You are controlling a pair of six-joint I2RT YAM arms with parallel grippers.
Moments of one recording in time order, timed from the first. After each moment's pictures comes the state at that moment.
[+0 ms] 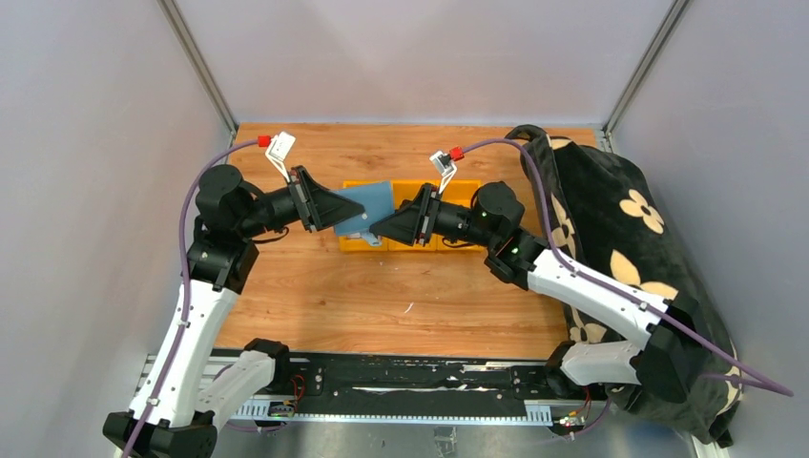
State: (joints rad) left arm -0.22 0.87 1.06 -0.21 0.89 -0.73; right arm 0.85 1.24 0.98 0.36 -0.48 0.85
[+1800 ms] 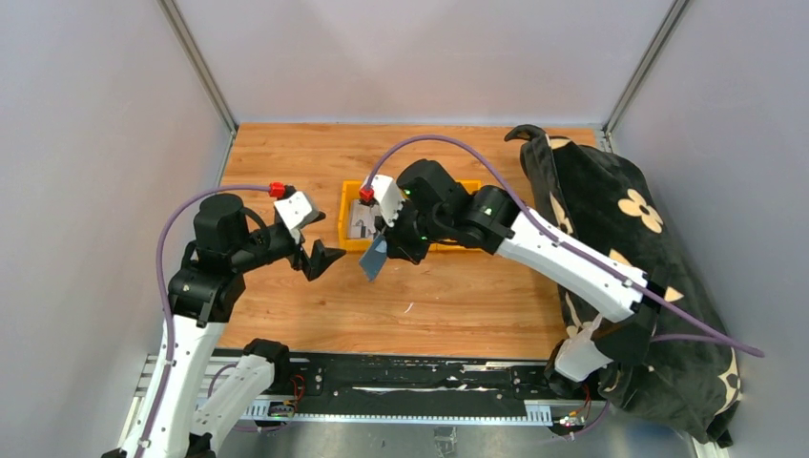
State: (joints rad) left arm -0.22 0.73 1.03 -0.67 0.68 0.35; right arm 1.03 1.55 1.67 -0.89 -0.19 -0.07
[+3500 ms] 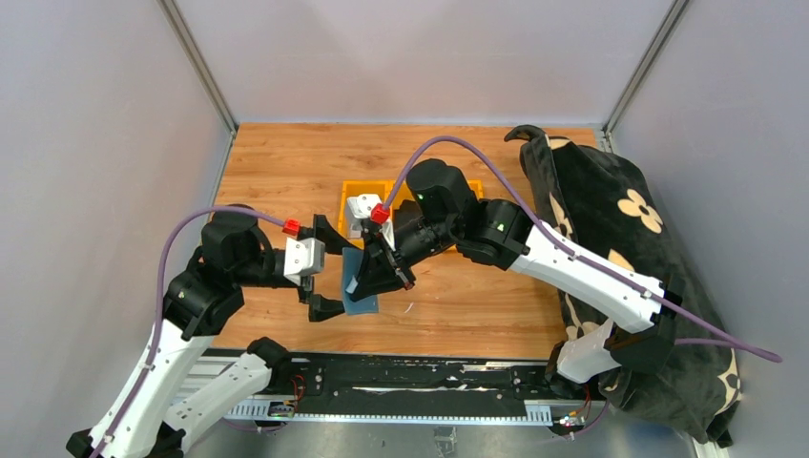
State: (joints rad) left arm -0.52 0.72 1.07 -0.70 0.96 0.42; right arm 1.11 1.45 1.63 -0.57 -0.88 -0.15
